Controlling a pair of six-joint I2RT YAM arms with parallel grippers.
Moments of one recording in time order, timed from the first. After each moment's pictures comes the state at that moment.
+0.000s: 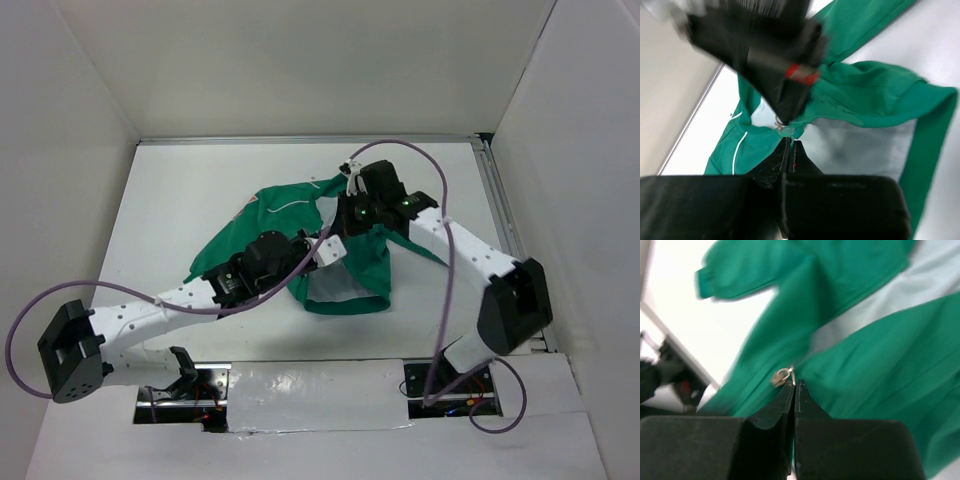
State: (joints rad) left arm -0.95 1.24 0.84 0.15 -0.13 0.45; right arm 0.53 1.44 1.20 -0.46 -0.36 0.31
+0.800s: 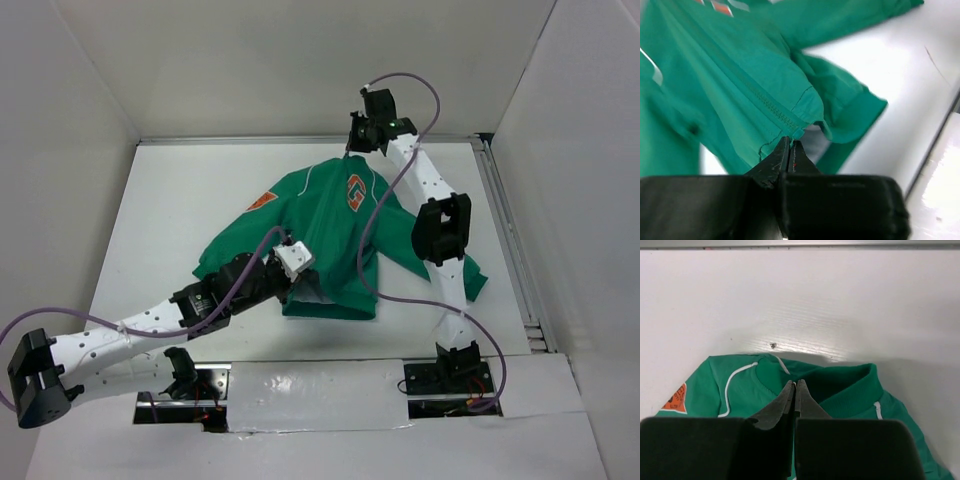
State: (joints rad) left arm -0.99 0.96 0.69 -0.03 -0.08 0.08; right arm 0.27 2.39 2.38 -0.64 -0.08 0.32
